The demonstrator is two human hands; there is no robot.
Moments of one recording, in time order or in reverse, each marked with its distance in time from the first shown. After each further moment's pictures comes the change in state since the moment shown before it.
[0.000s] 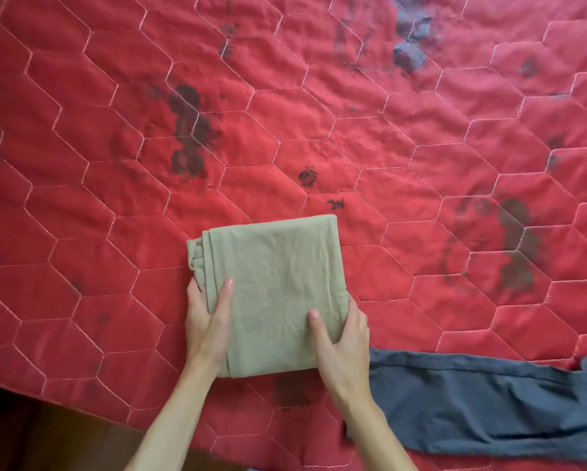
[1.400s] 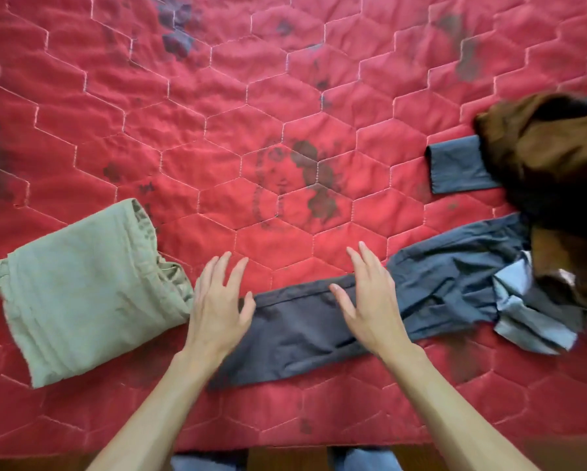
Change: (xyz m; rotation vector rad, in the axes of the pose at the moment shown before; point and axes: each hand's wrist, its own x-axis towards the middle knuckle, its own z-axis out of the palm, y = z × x) left_hand -0.165 0.017 0.205 0.936 -0.338 0.793; right_hand 0.017 0.174 -0.278 -0.414 0.163 -0.276
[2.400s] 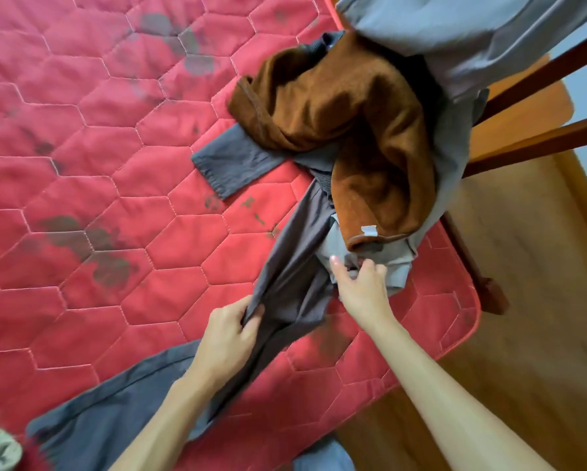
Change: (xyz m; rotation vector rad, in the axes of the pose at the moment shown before) left_hand 0.022 0.274 0.111 -0.298 -0.451 0.339; right_hand -0.047 0.226 -0.131 0.563 0.201 0.949
